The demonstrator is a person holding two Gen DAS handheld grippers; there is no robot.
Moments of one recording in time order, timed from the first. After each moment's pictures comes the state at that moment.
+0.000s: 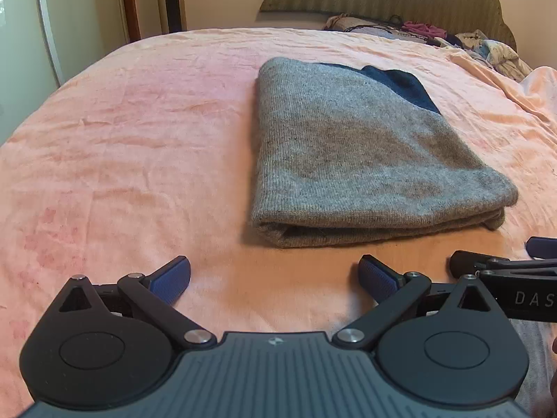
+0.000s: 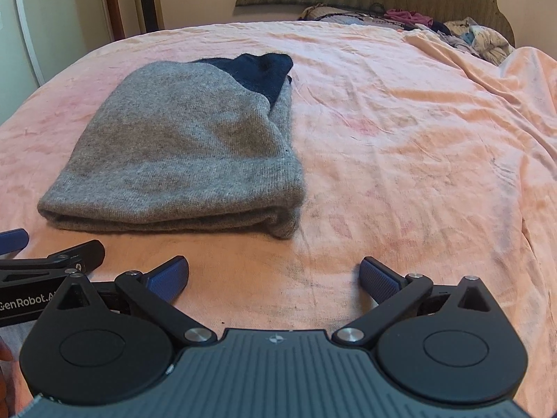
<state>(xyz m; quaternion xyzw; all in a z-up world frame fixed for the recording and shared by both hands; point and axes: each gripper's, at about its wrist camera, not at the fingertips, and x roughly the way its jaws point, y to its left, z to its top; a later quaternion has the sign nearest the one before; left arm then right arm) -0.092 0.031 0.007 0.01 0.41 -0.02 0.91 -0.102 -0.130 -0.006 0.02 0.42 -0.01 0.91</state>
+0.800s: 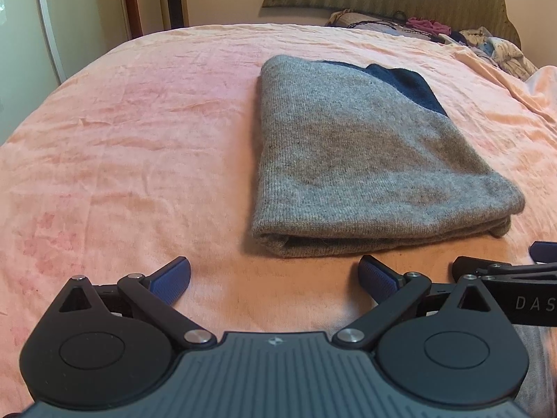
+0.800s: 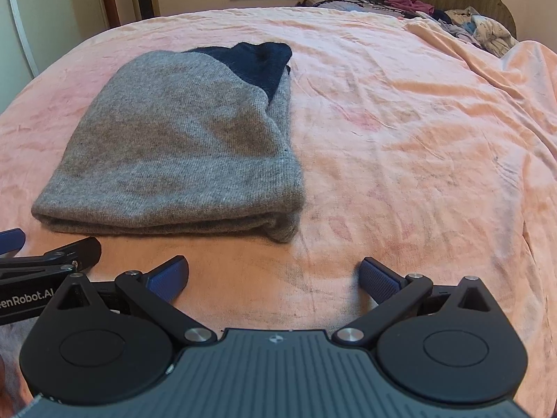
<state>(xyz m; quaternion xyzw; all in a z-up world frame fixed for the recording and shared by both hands) -0.083 0.030 0.009 0.01 0.42 -0.01 0.91 -0.092 -0.130 -0.004 0.01 0.45 -0.01 0.89</state>
